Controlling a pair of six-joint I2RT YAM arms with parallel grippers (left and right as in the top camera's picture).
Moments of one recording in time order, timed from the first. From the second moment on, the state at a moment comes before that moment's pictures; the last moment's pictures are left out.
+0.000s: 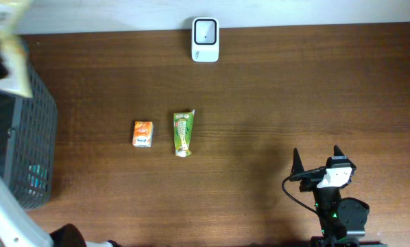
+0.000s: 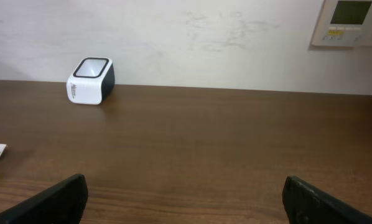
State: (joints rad) left arm 0.48 1.61 2.22 -1.19 0.35 0.06; right arm -0.05 0.02 0.01 -0.07 -0.08 -0.03
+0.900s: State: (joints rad) left arm -0.02 1.91 1.27 -0.73 -0.05 -0.37; right arm -0.05 0.02 0.01 -0.07 -0.08 -0.03
